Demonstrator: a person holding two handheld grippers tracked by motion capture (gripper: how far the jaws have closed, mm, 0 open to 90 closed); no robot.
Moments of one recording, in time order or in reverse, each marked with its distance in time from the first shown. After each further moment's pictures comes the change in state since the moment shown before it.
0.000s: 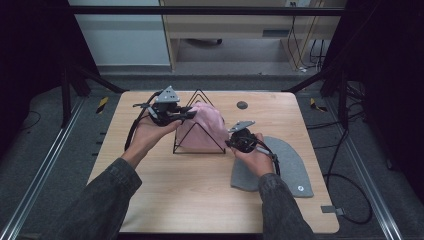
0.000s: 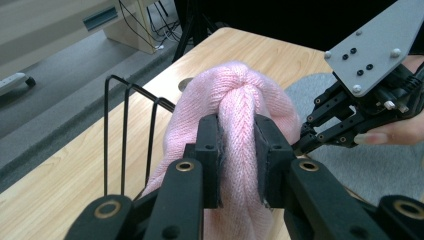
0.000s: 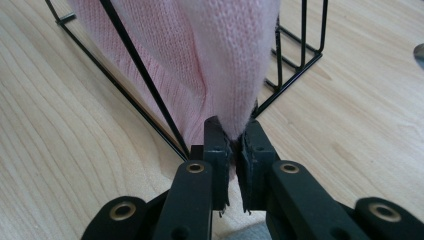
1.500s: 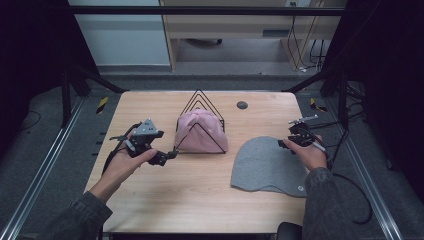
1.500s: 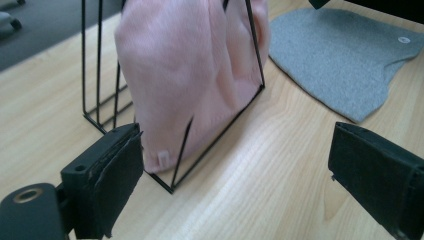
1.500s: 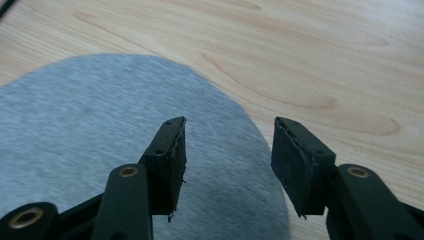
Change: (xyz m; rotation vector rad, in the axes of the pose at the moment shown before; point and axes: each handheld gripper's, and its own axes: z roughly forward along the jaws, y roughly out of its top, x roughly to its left) left arm -0.030 -0.085 -0.049 0.102 -0.009 -0.101; right arm -0.137 -0.088 -0.074 0.167 -0.184 0.382
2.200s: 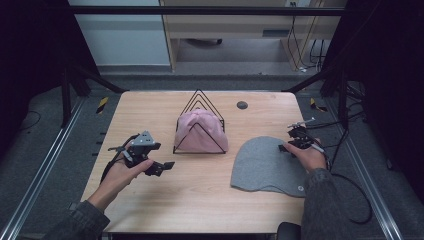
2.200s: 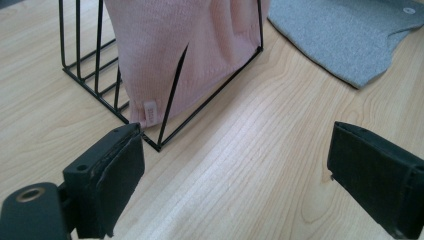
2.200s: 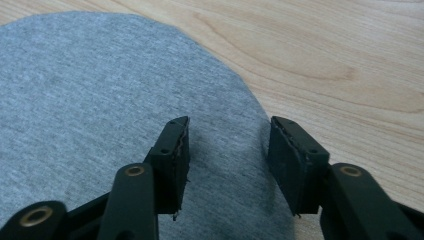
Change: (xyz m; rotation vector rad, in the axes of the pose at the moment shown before) left arm -0.001 -0.032 0.004 0.055 -0.023 -0.038; right arm -0.005 -0.009 0.018 0.081 0.010 -0.005
